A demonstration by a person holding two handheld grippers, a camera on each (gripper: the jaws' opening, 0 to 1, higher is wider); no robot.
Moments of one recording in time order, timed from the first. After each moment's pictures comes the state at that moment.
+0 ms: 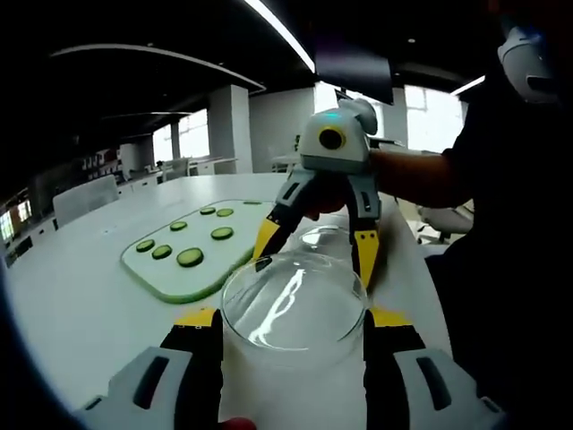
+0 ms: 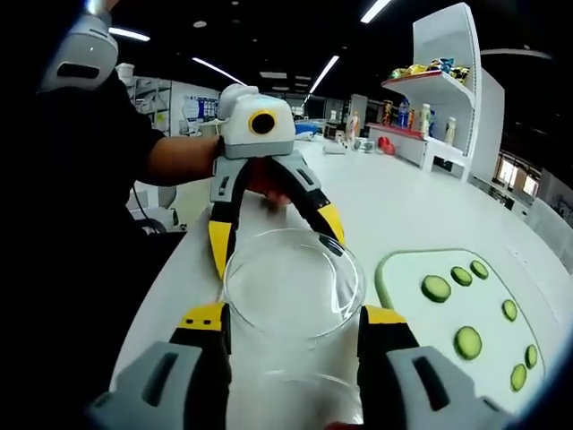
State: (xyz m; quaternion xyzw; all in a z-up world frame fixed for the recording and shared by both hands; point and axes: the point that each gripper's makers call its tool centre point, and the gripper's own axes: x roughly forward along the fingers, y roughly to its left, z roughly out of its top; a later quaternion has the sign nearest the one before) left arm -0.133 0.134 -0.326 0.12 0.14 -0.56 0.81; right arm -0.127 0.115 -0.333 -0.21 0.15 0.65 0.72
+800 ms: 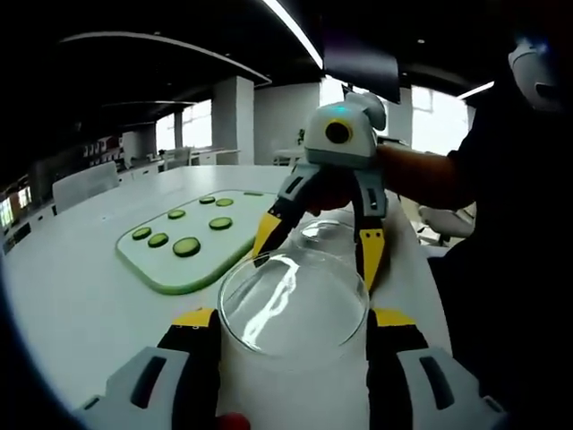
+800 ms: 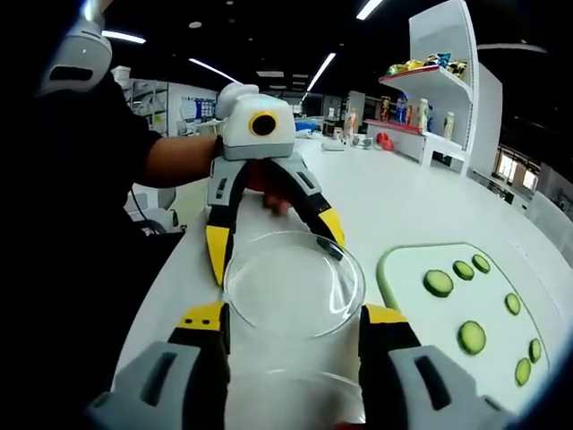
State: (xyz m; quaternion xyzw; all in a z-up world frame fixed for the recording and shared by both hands) left arm -0.133 0.130 -0.332 0.10 0.16 -0.56 0.81; right arm -0.122 0.114 -0.335 -0.21 0.16 0.65 0.72
